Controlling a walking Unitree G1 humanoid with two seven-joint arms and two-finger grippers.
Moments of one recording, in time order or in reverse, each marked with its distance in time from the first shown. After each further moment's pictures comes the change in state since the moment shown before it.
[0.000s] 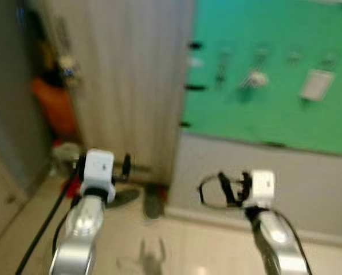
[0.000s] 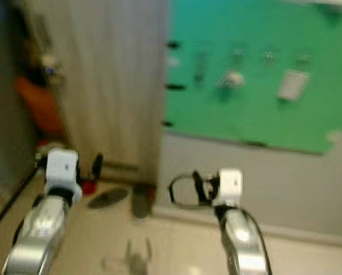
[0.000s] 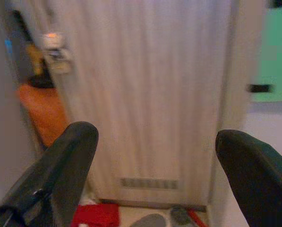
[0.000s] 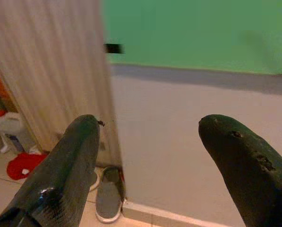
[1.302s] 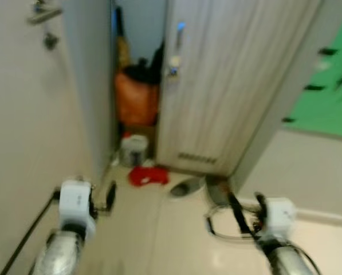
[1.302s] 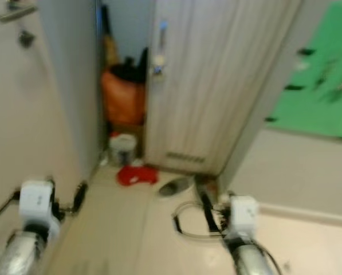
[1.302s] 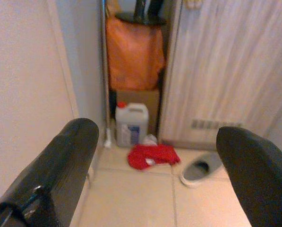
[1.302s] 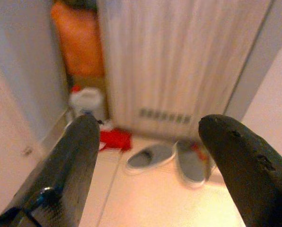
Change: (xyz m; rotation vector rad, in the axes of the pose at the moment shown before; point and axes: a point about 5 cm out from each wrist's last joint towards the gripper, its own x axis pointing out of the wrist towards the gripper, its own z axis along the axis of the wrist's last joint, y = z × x) left arm -0.072 0.018 -0.046 -0.133 0.123 -0.068; right arm -0.083 -0.005 -0.016 0.001 0.045 -0.014
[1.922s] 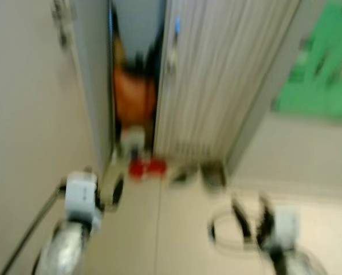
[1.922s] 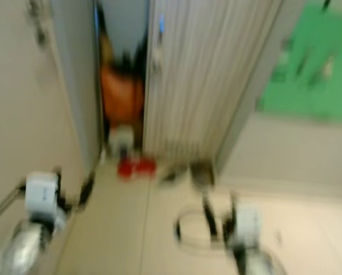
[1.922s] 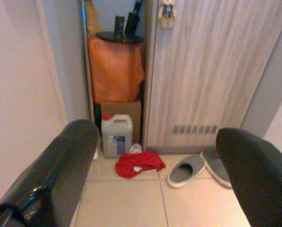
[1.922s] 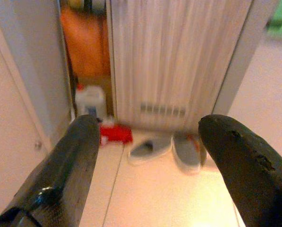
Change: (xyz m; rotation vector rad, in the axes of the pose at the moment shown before) left arm 0.021 -0.006 0.017 0.016 -0.052 -0.022; right arm 0.002 0.005 0.018 -0.028 -0.051 0.024
